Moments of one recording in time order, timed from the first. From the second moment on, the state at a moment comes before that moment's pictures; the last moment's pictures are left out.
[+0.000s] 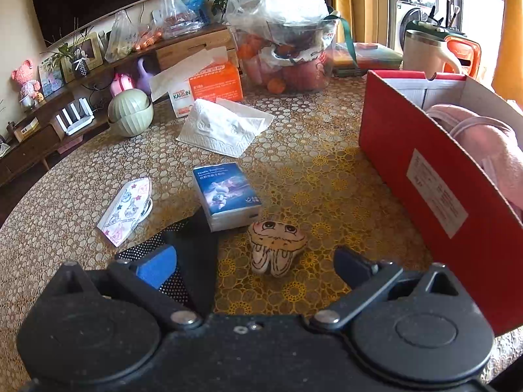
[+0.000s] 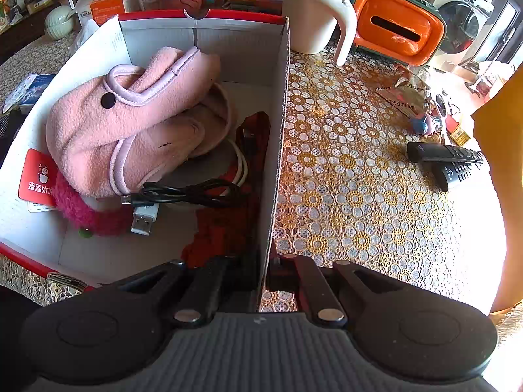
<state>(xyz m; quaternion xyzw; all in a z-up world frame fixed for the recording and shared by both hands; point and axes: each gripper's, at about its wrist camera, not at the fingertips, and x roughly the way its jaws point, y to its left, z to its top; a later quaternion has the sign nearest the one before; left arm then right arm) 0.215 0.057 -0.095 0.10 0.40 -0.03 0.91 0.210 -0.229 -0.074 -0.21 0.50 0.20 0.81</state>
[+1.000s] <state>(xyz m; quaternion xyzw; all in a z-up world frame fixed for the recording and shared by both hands) 0.246 0.043 -0.114 0.09 0.44 -0.02 0.89 0.210 -0.231 -0.077 -0.21 0.50 0.20 0.82</state>
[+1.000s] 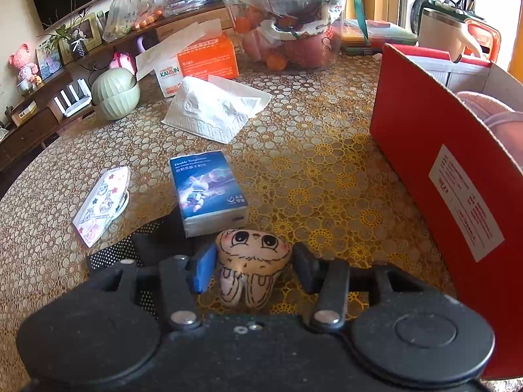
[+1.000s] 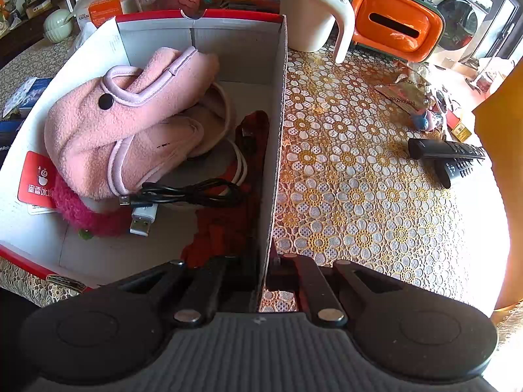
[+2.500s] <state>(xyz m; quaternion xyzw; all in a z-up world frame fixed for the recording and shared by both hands) 0.212 -0.172 0.005 0.13 0.42 -0.20 0.88 0.217 -0.247 -0.077 -0.18 0.49 0.25 0.82</state>
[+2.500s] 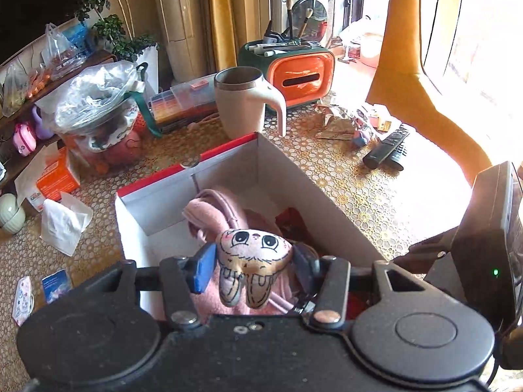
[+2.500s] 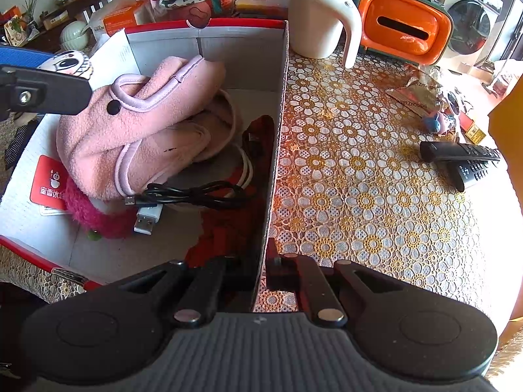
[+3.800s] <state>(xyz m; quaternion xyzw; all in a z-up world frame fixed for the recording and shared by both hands) 0.270 -0.218 -0.073 0.16 0.48 -0.21 0.84 0.220 -0.254 -0.078 -0.17 0.49 0.26 0.81</state>
